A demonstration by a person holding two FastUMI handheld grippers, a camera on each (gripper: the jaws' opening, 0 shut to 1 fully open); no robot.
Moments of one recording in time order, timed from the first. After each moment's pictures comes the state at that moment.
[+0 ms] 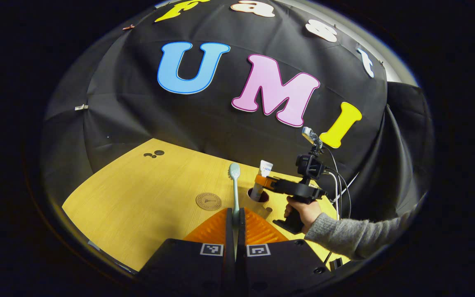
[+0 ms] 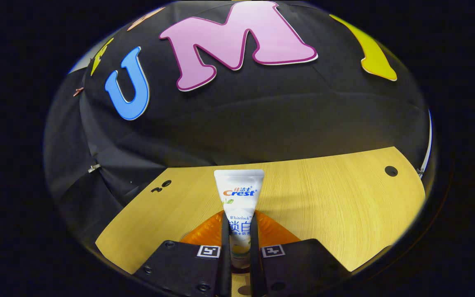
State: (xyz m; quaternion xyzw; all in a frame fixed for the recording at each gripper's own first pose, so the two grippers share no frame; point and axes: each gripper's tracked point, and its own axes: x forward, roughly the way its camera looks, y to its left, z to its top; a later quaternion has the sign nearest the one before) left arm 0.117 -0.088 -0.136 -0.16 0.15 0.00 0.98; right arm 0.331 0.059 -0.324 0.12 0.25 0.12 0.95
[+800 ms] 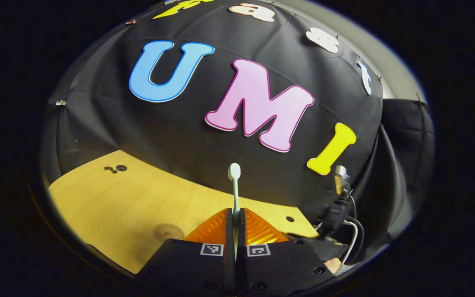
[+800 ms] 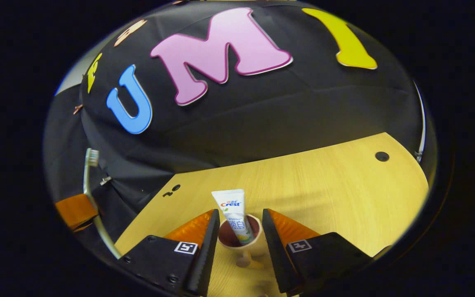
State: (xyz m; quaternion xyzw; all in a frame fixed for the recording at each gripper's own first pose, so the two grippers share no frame) left arm 0.259 -0.136 -0.096 -0.20 0.06 -0.07 0.98; right arm 0.271 0.004 -0.288 0.20 0.24 0.11 0.95
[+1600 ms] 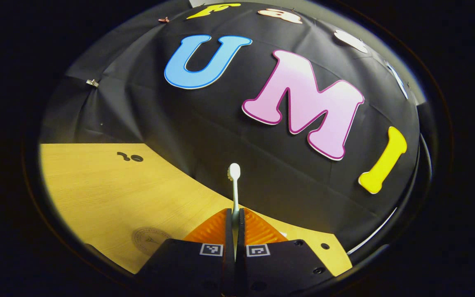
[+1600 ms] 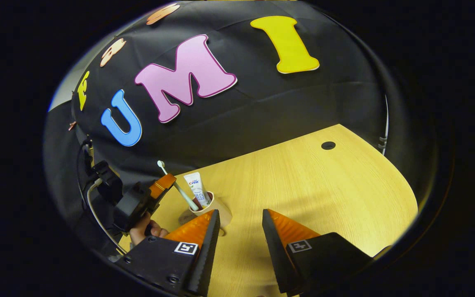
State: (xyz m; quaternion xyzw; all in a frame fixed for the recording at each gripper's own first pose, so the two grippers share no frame) left arm 0.371 -0.124 -0.185 -0.23 0.00 0.11 0.97; right arm 0.170 -0.096 -0.285 0.22 0.24 0.05 0.94
